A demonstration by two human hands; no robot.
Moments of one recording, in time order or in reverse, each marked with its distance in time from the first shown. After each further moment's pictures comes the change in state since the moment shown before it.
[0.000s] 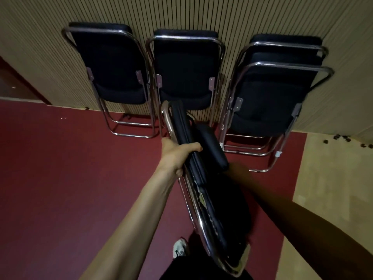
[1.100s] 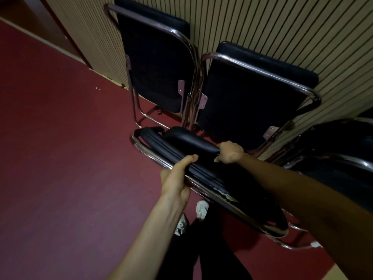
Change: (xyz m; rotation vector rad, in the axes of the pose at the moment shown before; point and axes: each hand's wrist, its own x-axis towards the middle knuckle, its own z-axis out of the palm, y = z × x) left_hand 0.293 0.108 0.014 -0.655 0.494 -0.232; right_hand 0.383 -0.270 -0.112 -0.698 -0.228 -0.378
